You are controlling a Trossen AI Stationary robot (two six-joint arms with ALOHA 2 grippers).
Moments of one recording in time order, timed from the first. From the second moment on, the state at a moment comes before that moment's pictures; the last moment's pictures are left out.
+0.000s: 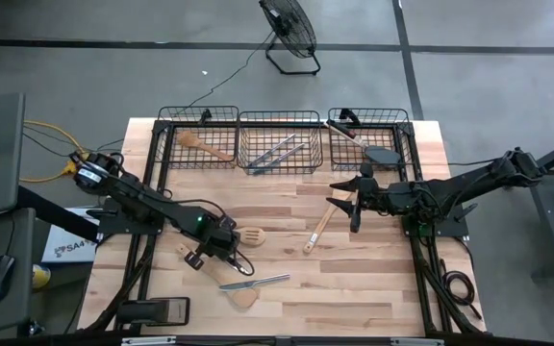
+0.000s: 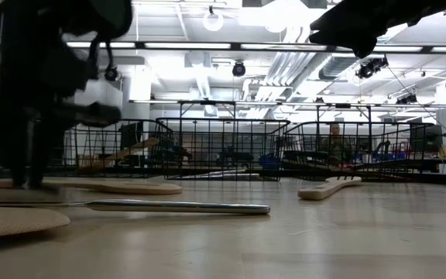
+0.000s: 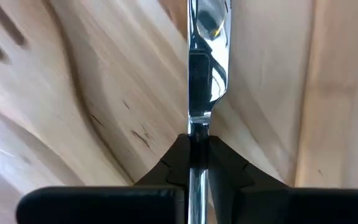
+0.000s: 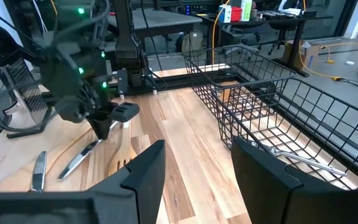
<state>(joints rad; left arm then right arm) -0.36 1.55 0.83 -0.65 0.04 0.28 0.24 0.89 0.51 0.18 0.50 0.16</state>
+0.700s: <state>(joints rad) -0.35 1.54 1.00 -0.69 -0.10 0.23 0.24 0.89 0.51 0.18 0.50 0.16</state>
